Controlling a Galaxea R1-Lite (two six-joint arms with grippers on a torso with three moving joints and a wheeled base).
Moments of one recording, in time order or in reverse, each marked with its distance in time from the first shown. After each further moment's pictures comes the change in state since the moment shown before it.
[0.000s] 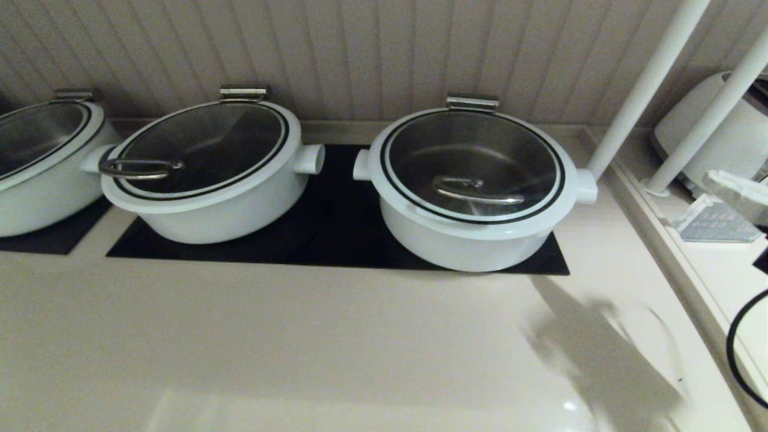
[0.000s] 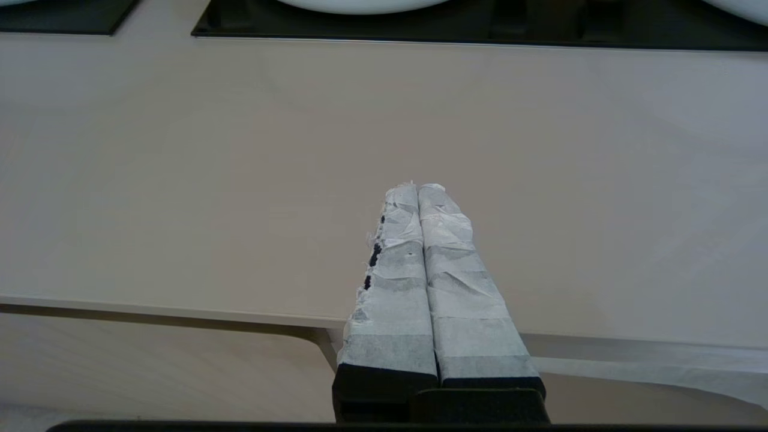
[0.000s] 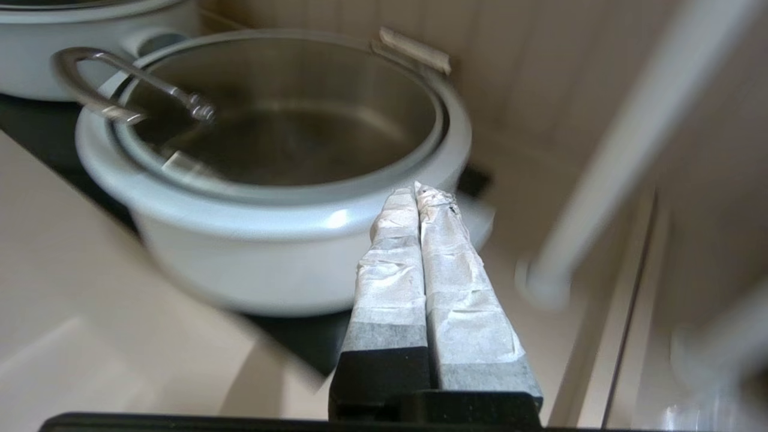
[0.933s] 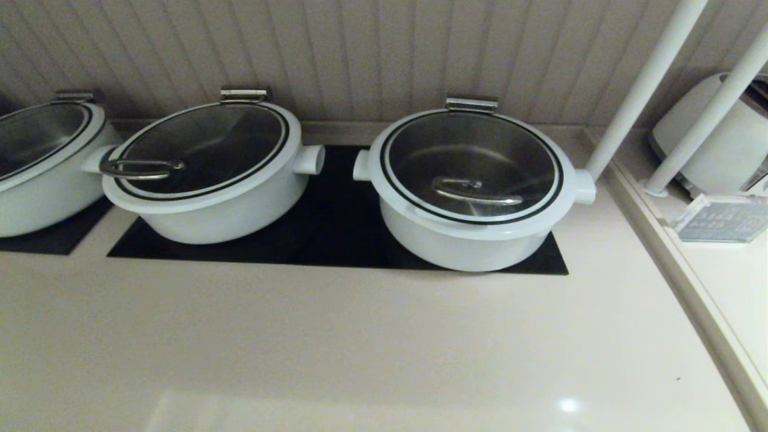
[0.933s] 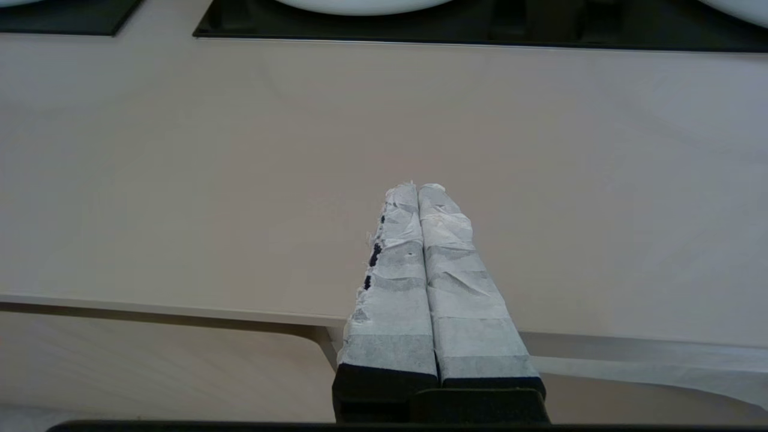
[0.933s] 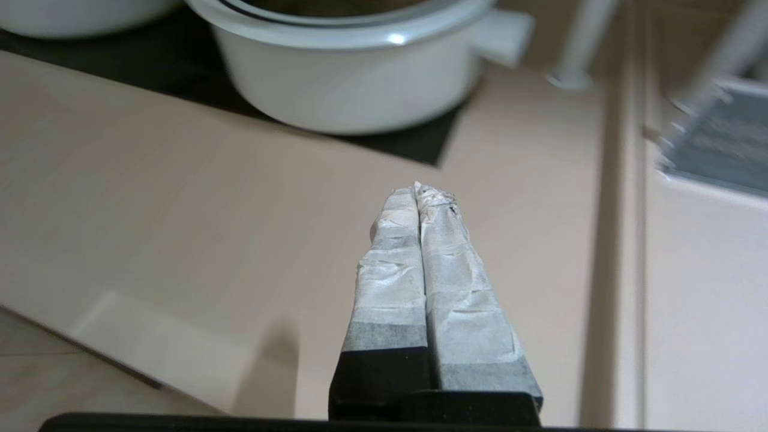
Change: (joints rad) left arm 0.000 0.000 0.000 0.000 0.000 0.000; right arm 0.012 -1.041 0.156 1.125 -0.214 -0.033
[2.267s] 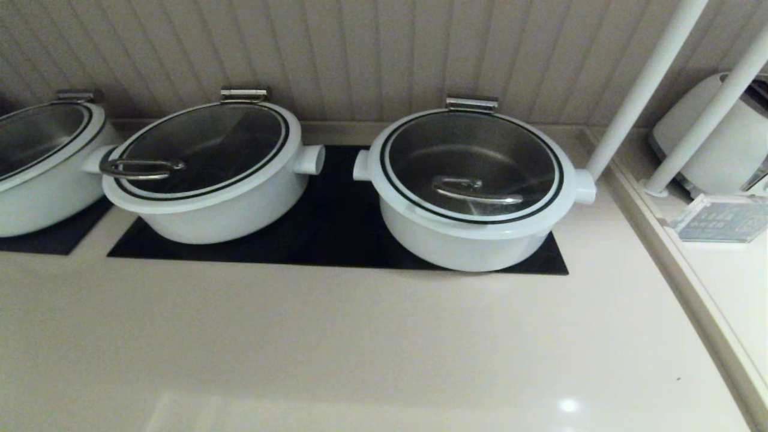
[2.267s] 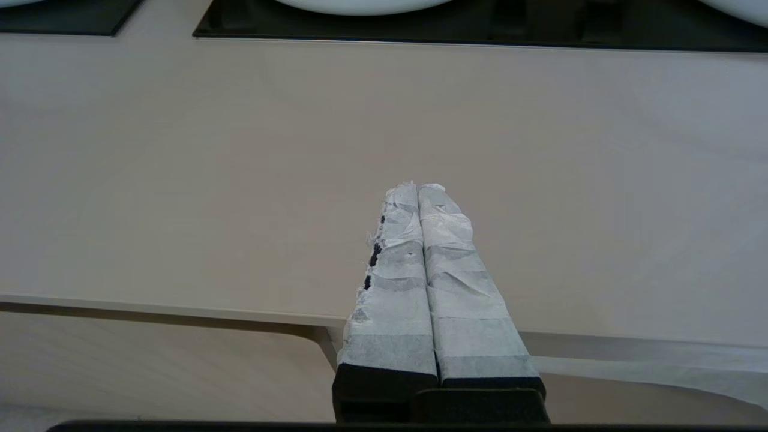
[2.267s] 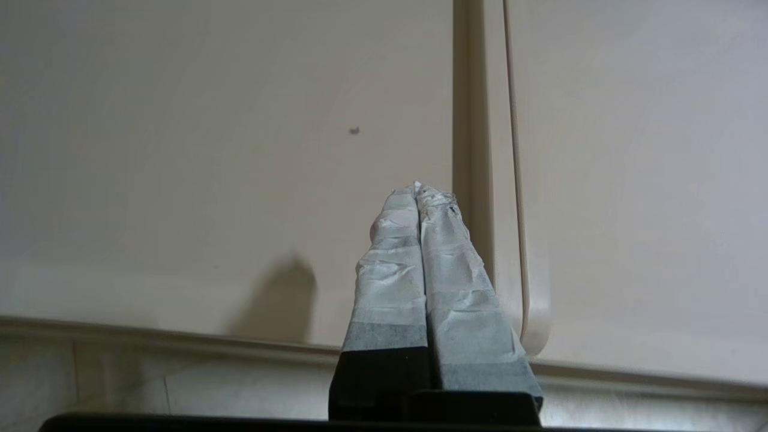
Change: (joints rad) left arm 0.000 0.000 0.000 0.000 0.000 0.000; right arm 0.258 -0.099 0.204 0.133 -0.616 -0.142
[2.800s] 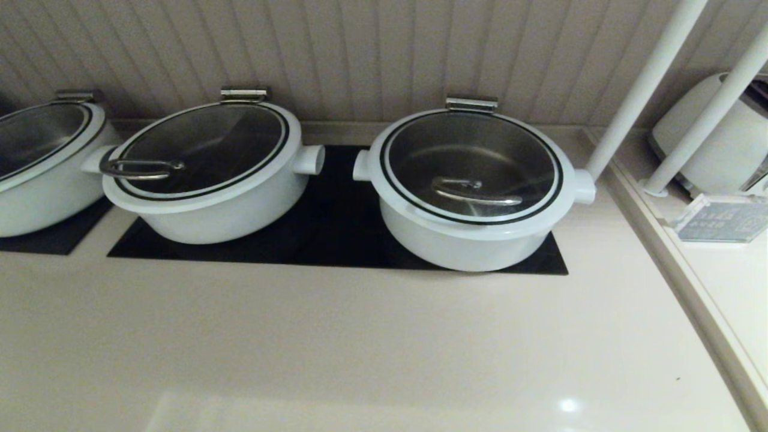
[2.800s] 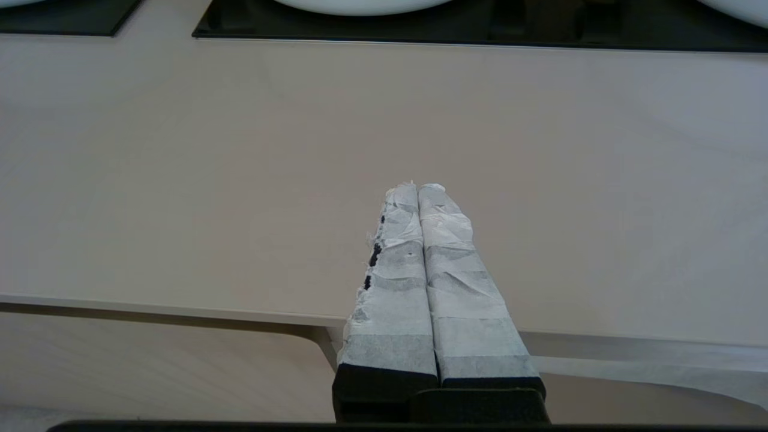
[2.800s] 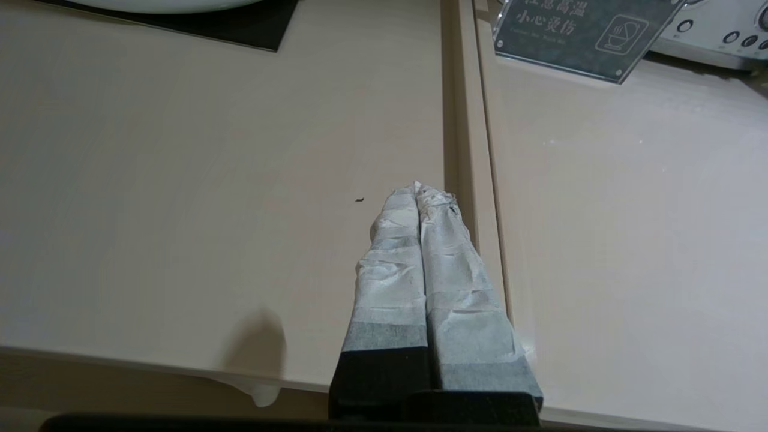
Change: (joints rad) left arm 0.000 0.000 0.000 0.000 0.000 0.000; right arm 0.044 -0.209 0.002 0.004 -0.001 0.000
